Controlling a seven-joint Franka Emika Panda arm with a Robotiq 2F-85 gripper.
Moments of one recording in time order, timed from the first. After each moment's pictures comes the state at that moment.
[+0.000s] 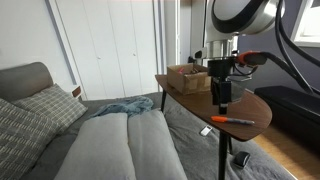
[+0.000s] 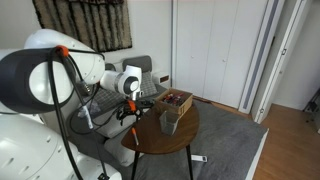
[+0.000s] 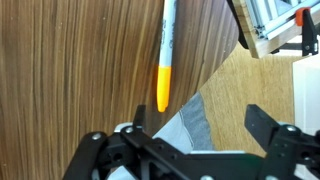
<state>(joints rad) 0.24 -0.37 0.14 -2.53 0.17 2.00 -0.78</state>
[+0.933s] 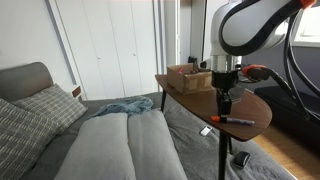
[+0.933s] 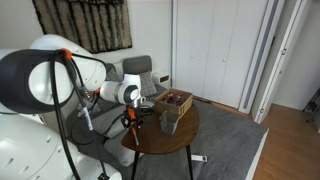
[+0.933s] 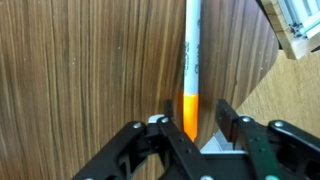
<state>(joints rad) 0.24 -0.37 0.13 -2.64 0.09 2.18 -0.65</state>
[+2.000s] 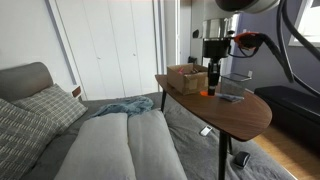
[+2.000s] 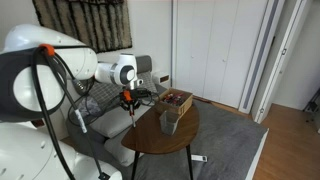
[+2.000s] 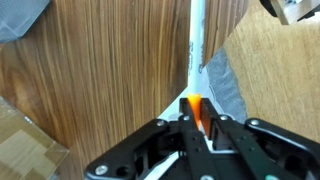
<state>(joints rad) 0.26 -0.43 0.14 -2.45 0.08 2.02 -0.56</state>
